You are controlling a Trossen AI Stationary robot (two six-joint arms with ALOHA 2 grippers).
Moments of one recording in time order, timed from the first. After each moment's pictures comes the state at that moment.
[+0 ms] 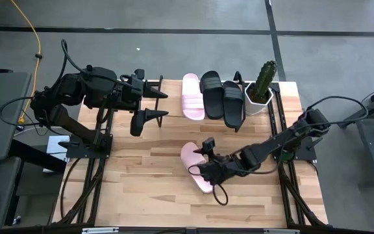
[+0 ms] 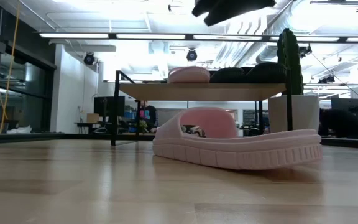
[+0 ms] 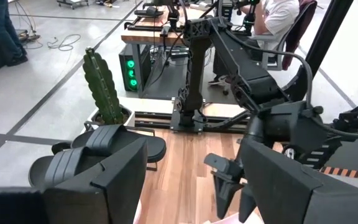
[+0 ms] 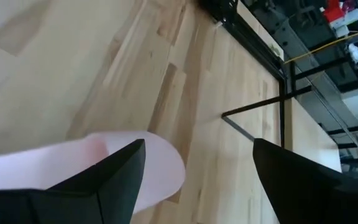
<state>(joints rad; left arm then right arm) -0.01 1.39 1.99 -0.93 -0.19 -0.08 0.47 1.65 1.29 -0.44 0.63 -0.31</state>
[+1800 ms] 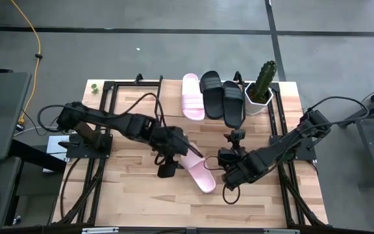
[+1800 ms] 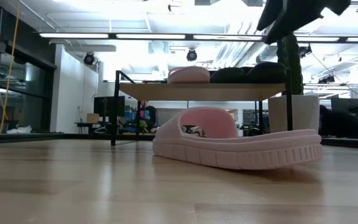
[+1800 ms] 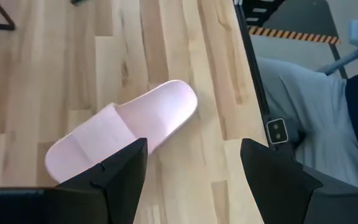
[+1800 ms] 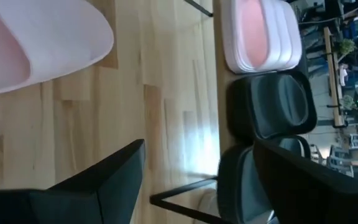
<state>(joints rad) -0.11 1.65 1.64 -0.87 0.12 -0.20 0.56 1.65 1.40 -1.31 0.91 0.45</state>
